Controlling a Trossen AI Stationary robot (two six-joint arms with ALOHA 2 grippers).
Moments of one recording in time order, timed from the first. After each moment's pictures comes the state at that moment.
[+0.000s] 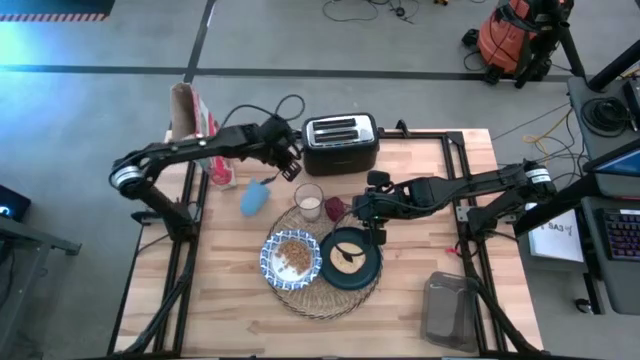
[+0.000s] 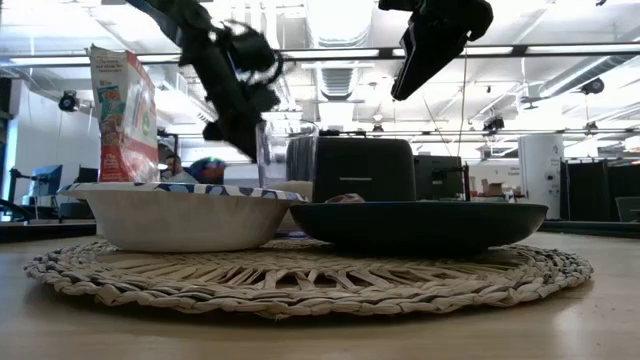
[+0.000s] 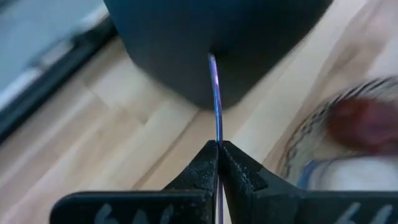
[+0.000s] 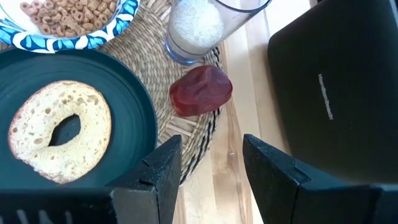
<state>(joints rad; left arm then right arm) 0.52 1.57 1.16 -0.59 -0.01 -0.19 0.11 1.50 1.30 -0.84 0.33 0.03</state>
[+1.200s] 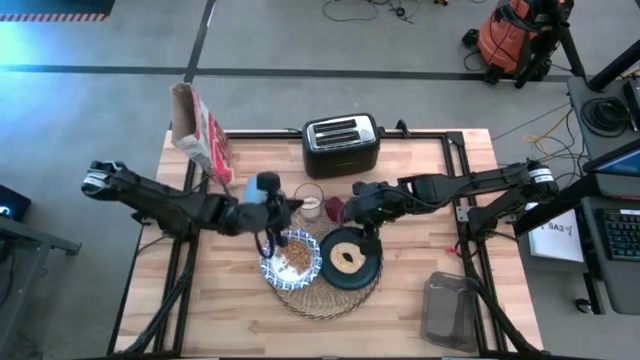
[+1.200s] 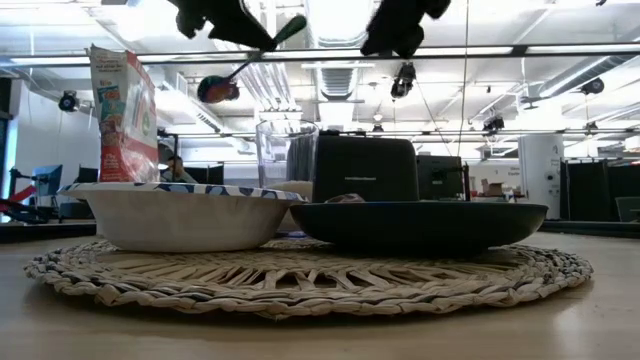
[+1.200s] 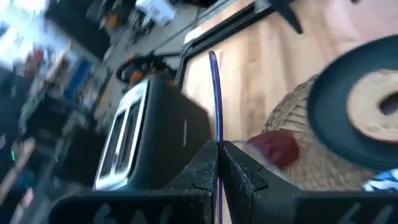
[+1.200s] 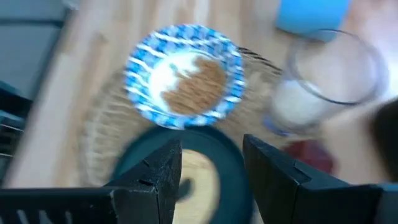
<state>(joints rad) -0.24 1.27 0.96 -0.21 -0.70 0.37 0.09 1.48 1.30 -0.58 -0.06 0.07</state>
